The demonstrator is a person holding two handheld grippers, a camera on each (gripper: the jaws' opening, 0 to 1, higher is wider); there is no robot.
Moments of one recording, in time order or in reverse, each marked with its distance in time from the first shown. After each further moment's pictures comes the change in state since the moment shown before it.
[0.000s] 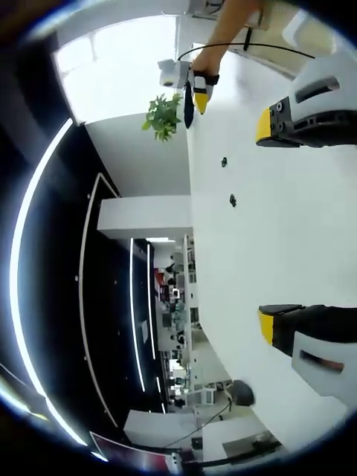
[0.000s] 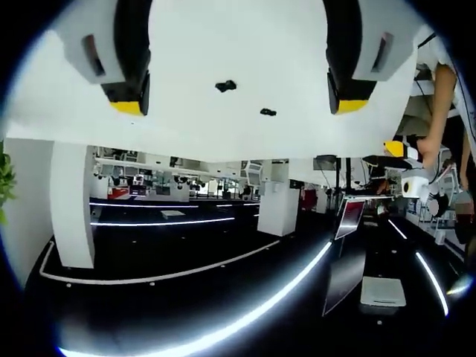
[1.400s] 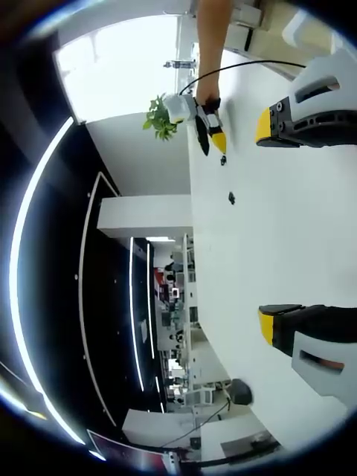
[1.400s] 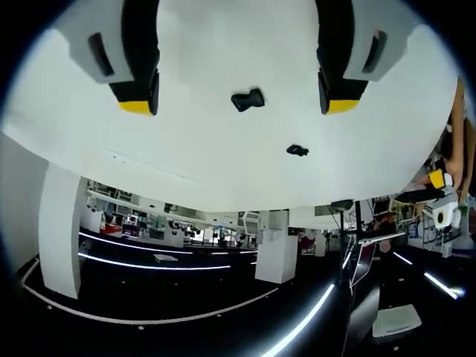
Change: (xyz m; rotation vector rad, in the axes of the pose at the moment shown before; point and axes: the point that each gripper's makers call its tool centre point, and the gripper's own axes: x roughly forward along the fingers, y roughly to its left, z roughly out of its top) left arm -0.002 0.005 -0.002 -0.005 0.001 0.000; right arm 0.081 -0.021 -0.076 -0.007 0.324 0.049
